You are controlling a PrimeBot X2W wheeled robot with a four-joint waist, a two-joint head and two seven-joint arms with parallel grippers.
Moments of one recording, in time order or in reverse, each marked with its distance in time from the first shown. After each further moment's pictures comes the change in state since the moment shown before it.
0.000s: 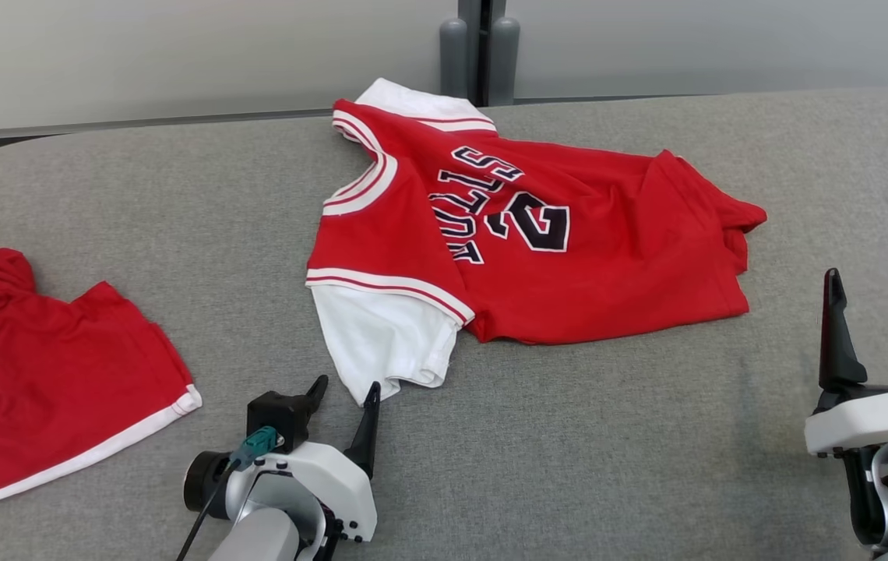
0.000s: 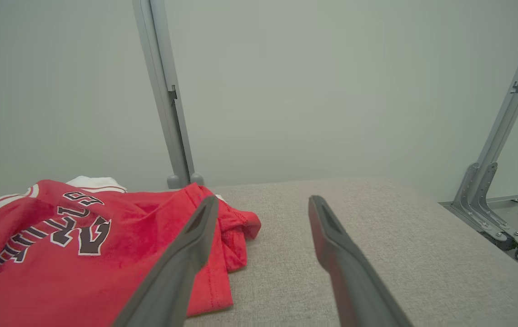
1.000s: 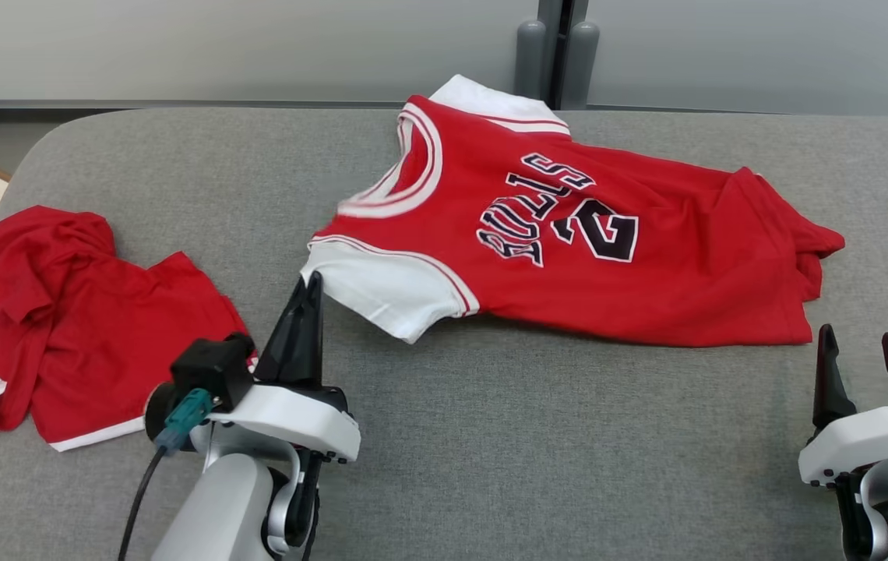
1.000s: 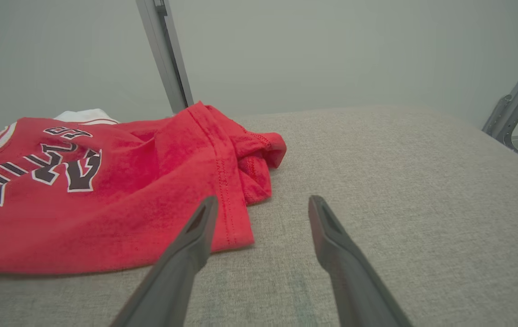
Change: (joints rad) left arm 0.015 0.002 0.143 -0.310 0.018 0.019 -0.057; right arm -0.005 0.058 -0.105 0.140 -0.072 0.000 0.087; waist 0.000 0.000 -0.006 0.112
